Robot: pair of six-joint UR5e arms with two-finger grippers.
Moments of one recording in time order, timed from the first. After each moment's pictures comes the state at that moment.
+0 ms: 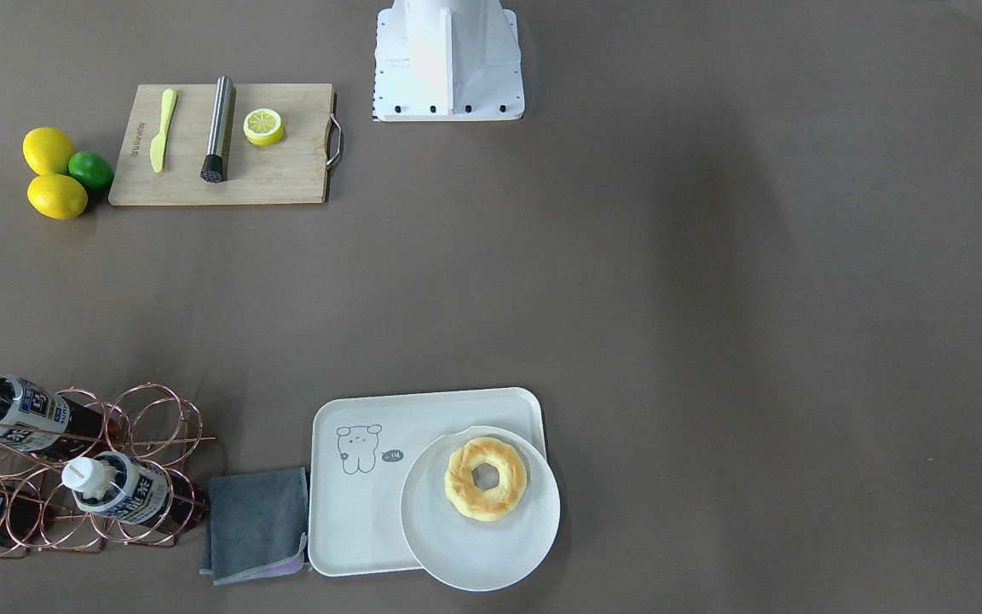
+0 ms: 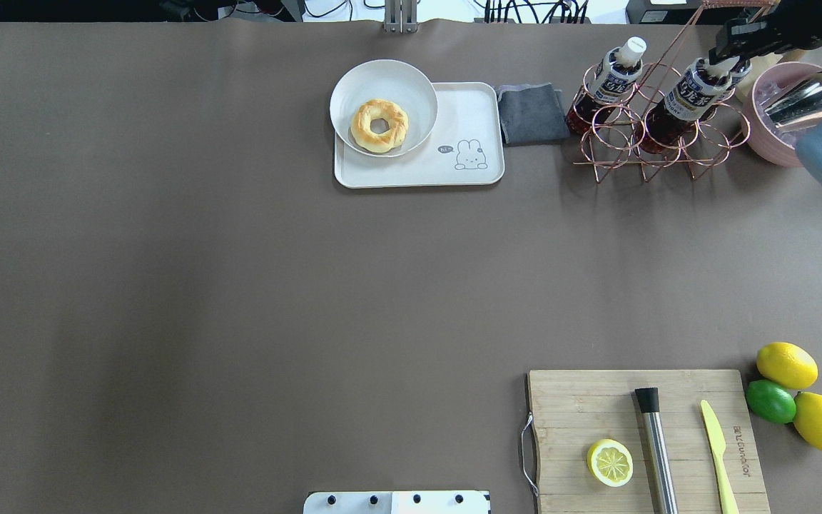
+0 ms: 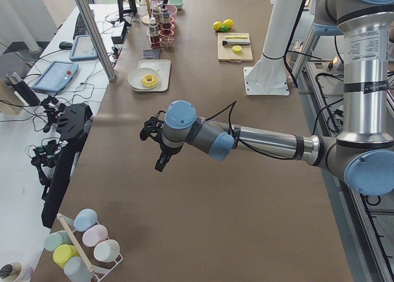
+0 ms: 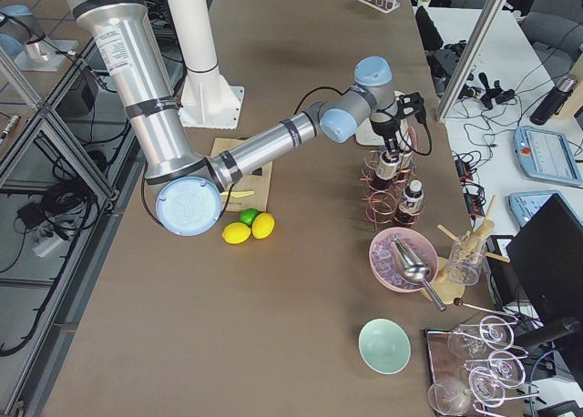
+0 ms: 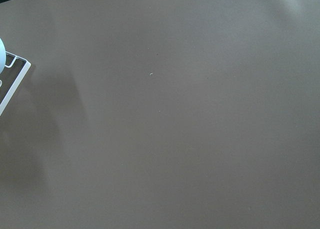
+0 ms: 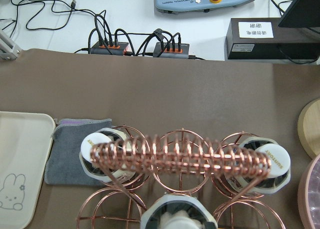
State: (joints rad) left arm -1.51 -1.47 -1.80 -1.93 -2.40 -0.03; right arm 1.21 -1.22 1.72 -1.25 2.12 0.68
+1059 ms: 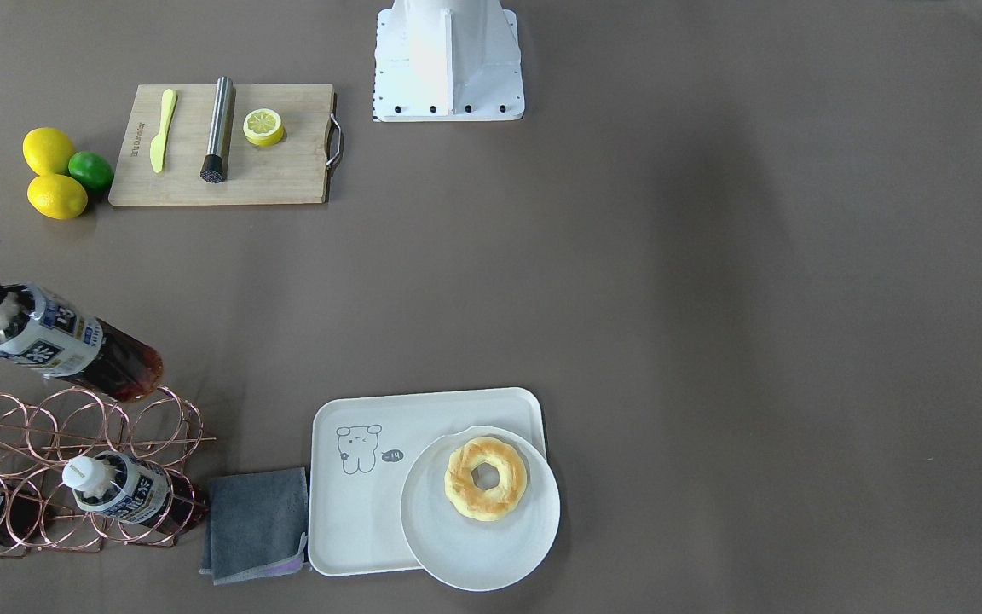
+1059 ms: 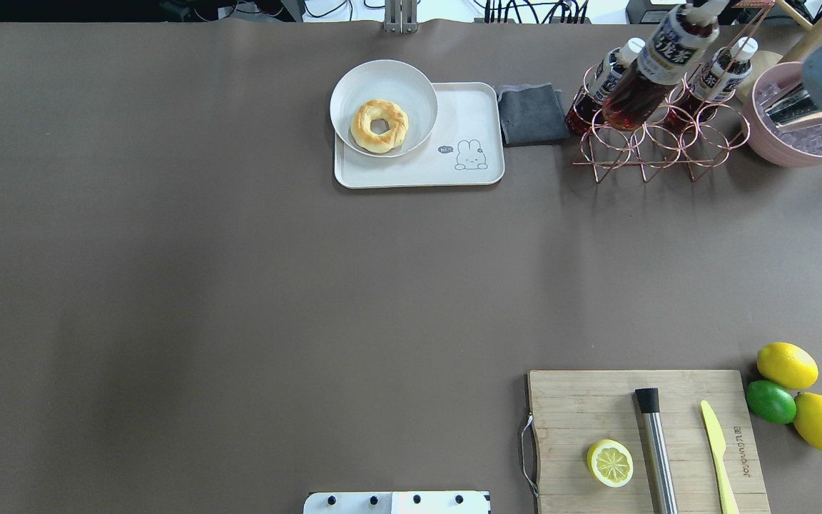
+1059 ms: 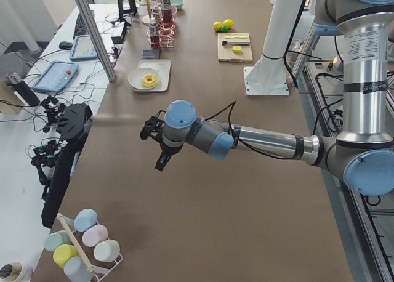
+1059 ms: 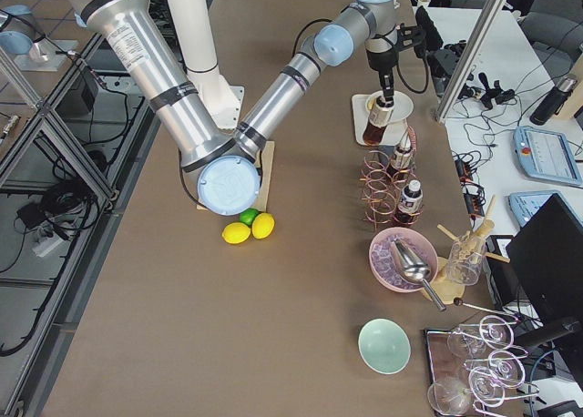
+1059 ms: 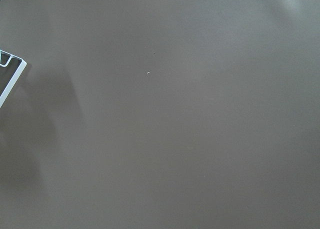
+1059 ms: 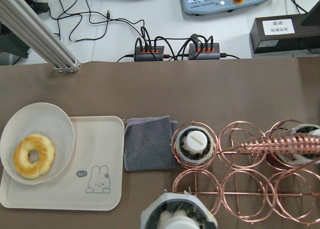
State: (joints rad) left arm -1.50 -1.47 -1.81 -1.93 -2.41 -0.04; right arm 1.24 -1.01 1.92 -1.71 2.20 0.72
